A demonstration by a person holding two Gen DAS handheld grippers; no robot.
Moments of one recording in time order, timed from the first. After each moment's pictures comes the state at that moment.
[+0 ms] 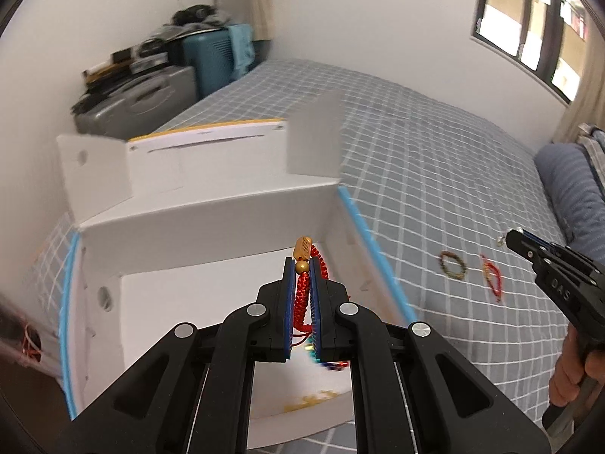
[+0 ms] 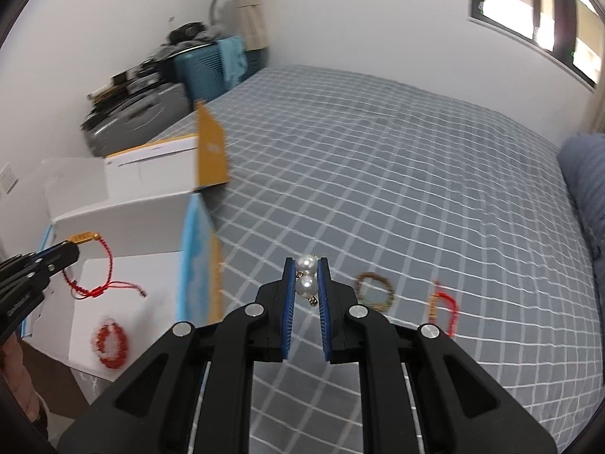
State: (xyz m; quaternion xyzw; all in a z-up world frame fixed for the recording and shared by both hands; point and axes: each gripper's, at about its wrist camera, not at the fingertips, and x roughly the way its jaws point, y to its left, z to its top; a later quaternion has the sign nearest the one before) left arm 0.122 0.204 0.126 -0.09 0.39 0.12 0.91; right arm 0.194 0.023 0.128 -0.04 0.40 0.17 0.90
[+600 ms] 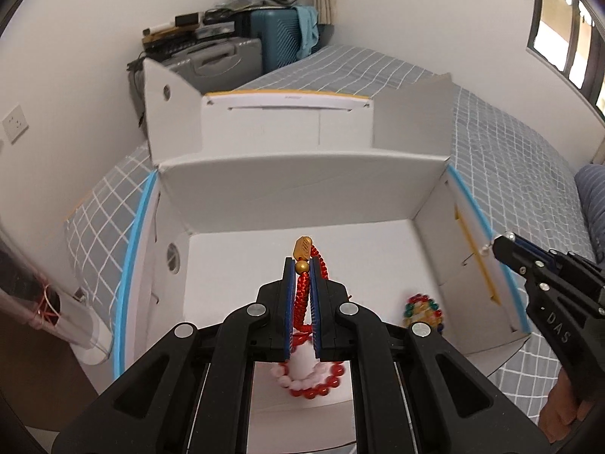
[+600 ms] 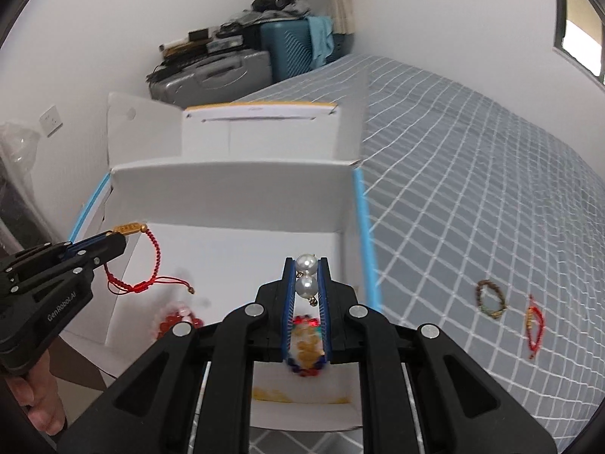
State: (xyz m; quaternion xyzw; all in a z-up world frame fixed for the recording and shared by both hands) left arm 0.072 0.281 0.090 -0.11 0.41 0.20 0.88; right arm 0.148 0.166 0.101 -0.08 0.41 0.27 0.87
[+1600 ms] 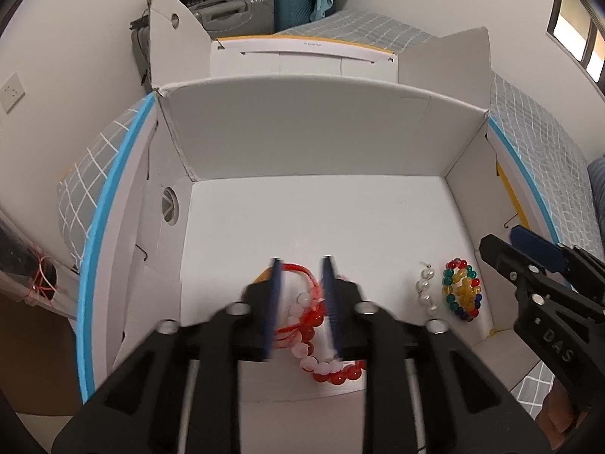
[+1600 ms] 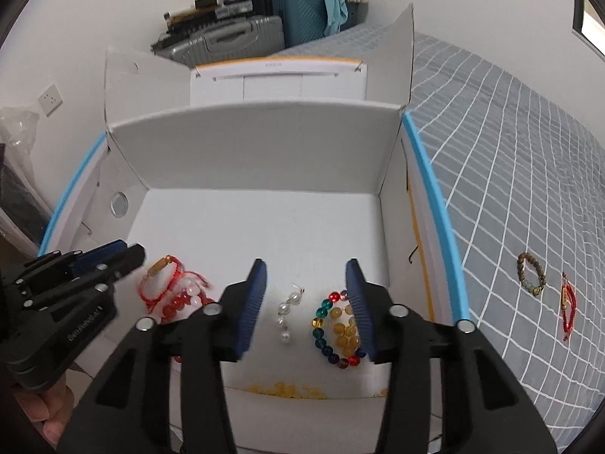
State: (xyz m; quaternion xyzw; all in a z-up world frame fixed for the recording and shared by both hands) left arm 0.066 0.302 0.041 -0.13 0.46 0.21 0.86; right arm 0.146 0.195 0.061 -0.09 0.44 0.28 0.85
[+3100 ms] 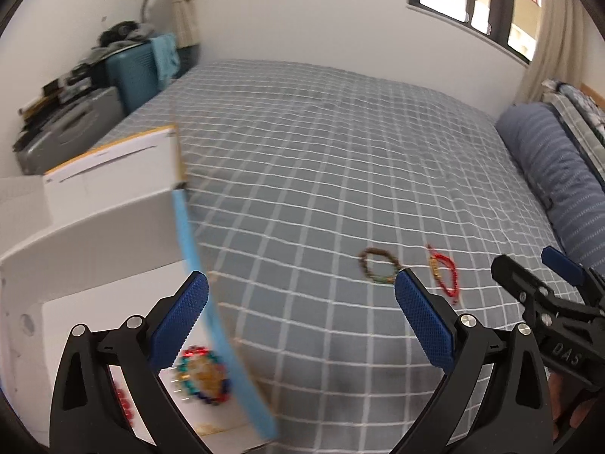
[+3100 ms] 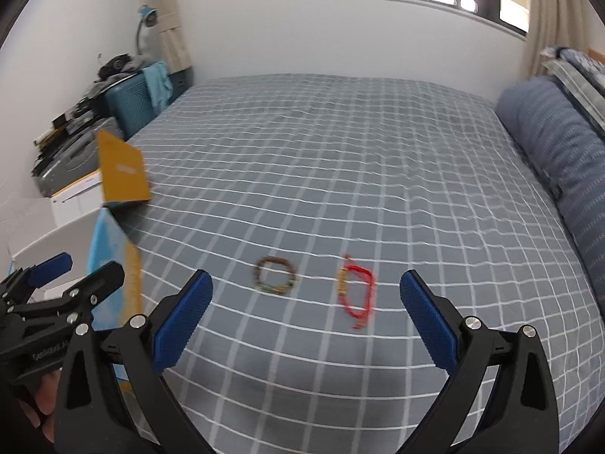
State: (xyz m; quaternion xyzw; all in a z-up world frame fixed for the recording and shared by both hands) left arm 0.203 0.060 0.089 -0.04 0.39 0.03 0.92; right arm 0.194 -0.104 0.091 0.03 0.39 0.05 0.92
